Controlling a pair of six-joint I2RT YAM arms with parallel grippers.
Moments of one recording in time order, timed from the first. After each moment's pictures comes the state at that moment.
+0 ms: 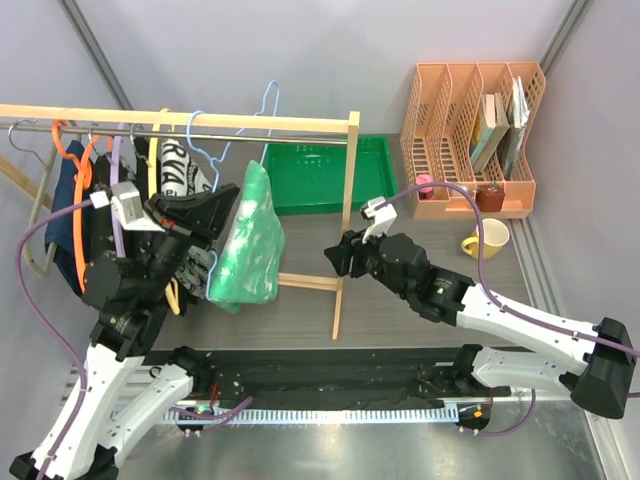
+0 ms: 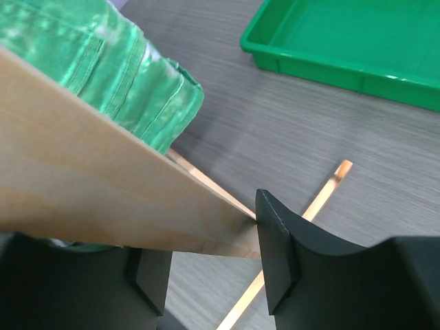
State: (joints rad) left arm -0.46 0.59 0.92 0.18 0.19 -0.49; right arm 0.98 1.05 0.80 0.00 0.29 0.41
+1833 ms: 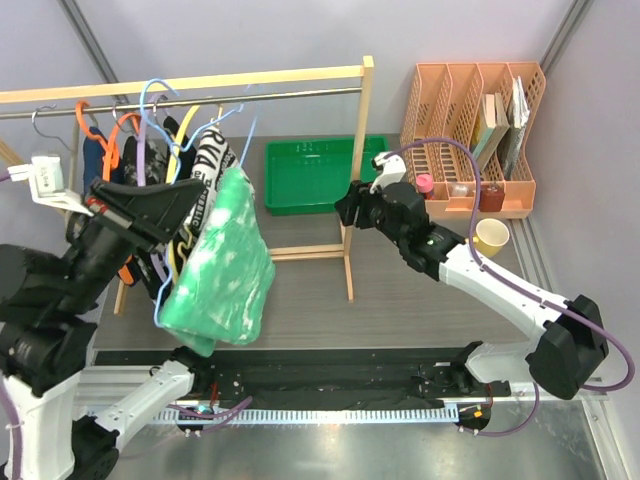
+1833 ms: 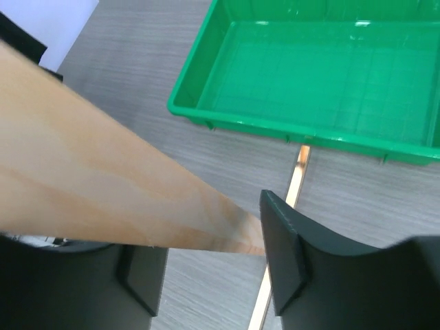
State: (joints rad) left arm -0.47 0.77 1.58 -0.44 0.20 -0.66; right arm 0.68 1.28 0.99 0.02 0.18 0.39
